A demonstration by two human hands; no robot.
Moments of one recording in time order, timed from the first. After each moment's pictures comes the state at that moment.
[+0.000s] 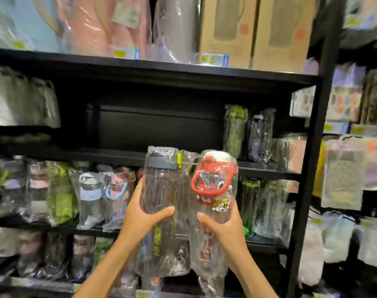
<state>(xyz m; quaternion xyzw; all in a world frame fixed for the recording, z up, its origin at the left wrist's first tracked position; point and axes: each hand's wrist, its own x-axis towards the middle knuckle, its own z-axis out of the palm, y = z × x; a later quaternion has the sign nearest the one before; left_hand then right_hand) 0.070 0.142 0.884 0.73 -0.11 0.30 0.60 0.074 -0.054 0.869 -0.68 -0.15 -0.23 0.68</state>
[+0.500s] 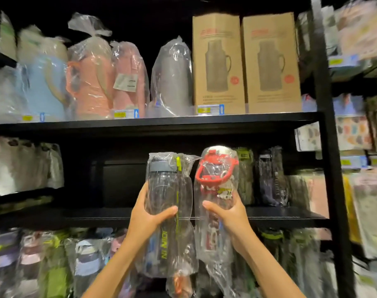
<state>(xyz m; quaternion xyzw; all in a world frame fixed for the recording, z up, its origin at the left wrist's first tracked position) 0.163 0.165 0.996 0.72 -0.19 0.35 0.57 0.186 -0.047 0.993 -0.63 -0.19 -0.24 0.72</state>
